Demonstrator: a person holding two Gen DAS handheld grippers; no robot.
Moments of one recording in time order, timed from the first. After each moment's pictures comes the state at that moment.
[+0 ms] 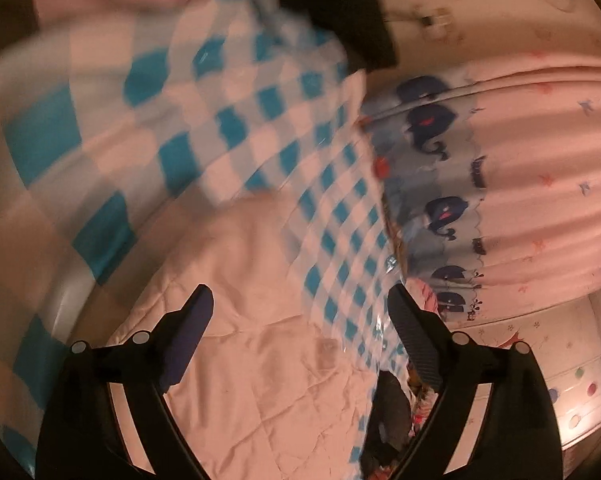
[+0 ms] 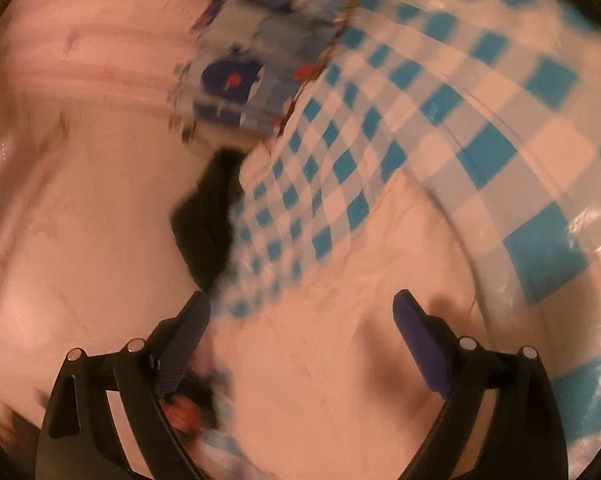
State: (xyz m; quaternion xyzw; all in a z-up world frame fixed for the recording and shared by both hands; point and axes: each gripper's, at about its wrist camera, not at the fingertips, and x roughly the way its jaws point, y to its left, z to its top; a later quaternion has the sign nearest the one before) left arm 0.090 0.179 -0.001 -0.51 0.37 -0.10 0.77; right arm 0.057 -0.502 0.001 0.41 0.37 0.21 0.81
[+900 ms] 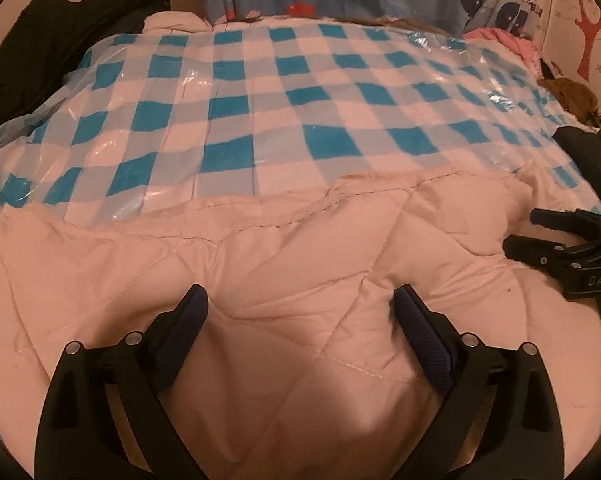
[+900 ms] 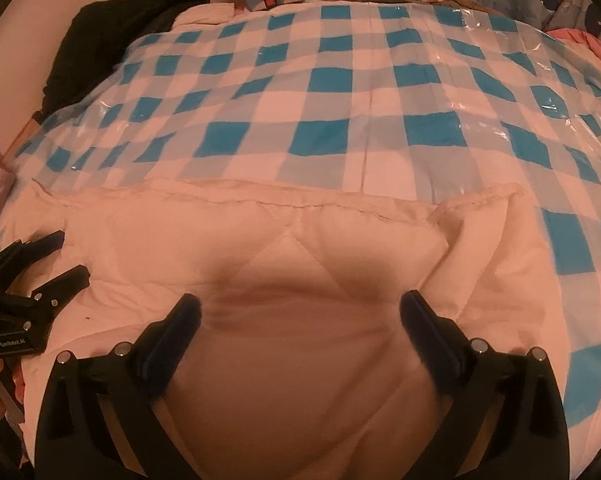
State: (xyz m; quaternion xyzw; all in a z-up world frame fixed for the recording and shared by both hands) left arm 0.148 -0.085 -0.077 0.05 0.45 -0.14 0.88; right arm 0.161 -0.349 -0.094 0.05 0.49 0.10 0.87
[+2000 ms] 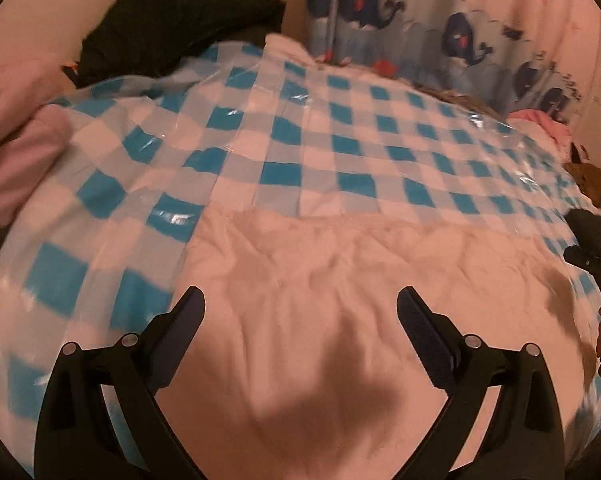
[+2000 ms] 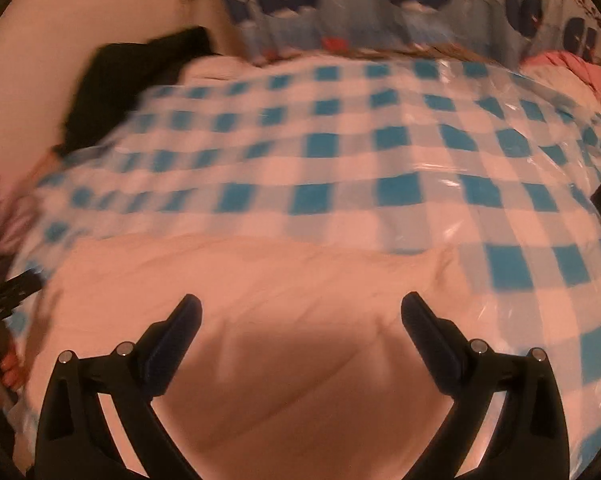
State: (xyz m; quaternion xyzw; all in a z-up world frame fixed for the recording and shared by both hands) left arm 0.067 0.059 -0.028 -0.05 0.39 -0.06 0.92; right arm 0.092 -0.360 -0.022 0.06 0.41 0.12 0.90
